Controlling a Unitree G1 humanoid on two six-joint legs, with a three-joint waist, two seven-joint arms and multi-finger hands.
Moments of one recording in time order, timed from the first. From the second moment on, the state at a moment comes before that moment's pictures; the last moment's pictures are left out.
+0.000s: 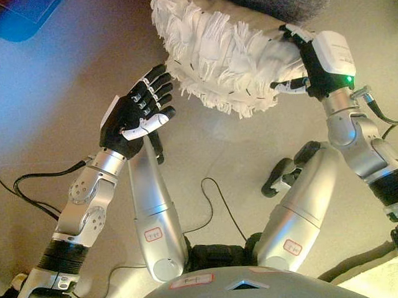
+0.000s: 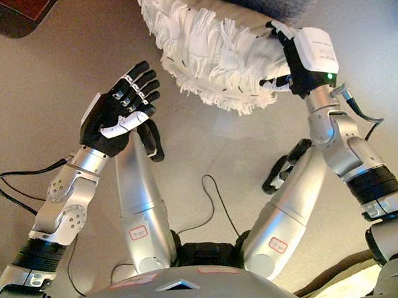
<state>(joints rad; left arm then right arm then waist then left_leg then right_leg) -0.04 0.66 -0.21 -0.06 -0.80 -0.22 -0.23 -0.49 -0.84 0.43 0.23 -0.36 0.04 -0.38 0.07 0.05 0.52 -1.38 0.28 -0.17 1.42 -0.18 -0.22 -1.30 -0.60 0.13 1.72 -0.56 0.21</state>
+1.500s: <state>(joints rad) -0.07 0.63 -0.26 -0.06 -0.80 -0.16 -0.27 -0.73 -0.70 0.51 0.40 -0.32 0.34 -0.12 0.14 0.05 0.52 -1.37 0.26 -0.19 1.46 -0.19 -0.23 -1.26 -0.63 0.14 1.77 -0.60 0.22</state>
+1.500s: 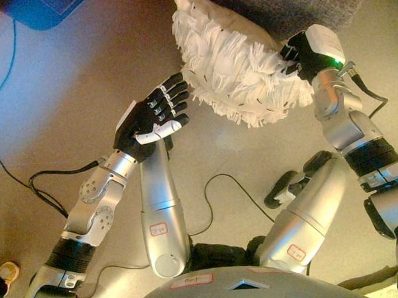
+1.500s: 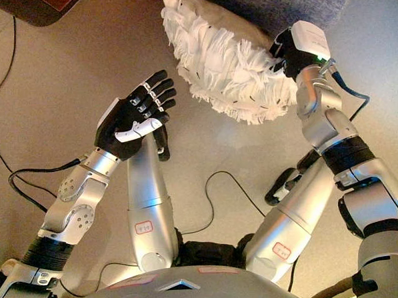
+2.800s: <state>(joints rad) -0.08 0.59 -0.26 -0.06 -0.80 -0.15 -0.22 -0.72 -0.69 0.49 0.40 -0.25 0.28 -0.15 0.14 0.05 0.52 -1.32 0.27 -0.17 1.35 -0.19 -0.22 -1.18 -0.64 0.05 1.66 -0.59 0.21</state>
